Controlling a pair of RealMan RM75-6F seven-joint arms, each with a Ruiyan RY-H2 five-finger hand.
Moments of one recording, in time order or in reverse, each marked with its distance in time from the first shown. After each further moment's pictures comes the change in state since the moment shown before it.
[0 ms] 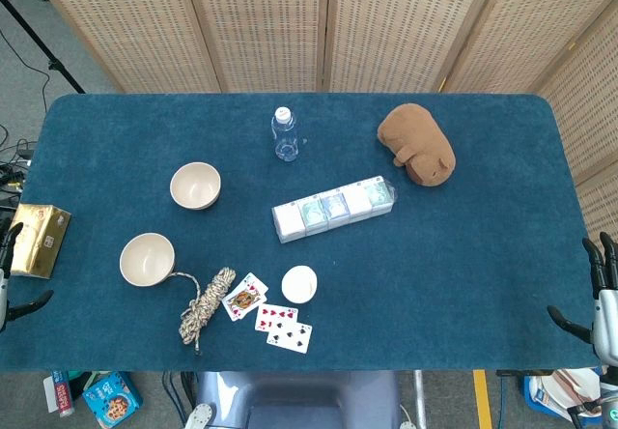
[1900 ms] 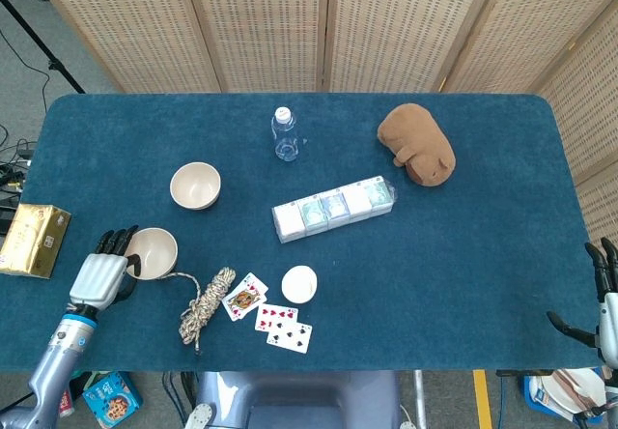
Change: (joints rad) left arm -0.217 -0.202 -0.014 0.073 -0.054 -0.438 0.288; right arm -0.011 0.042 -0.007 -0.027 0.026 -0.051 0.116
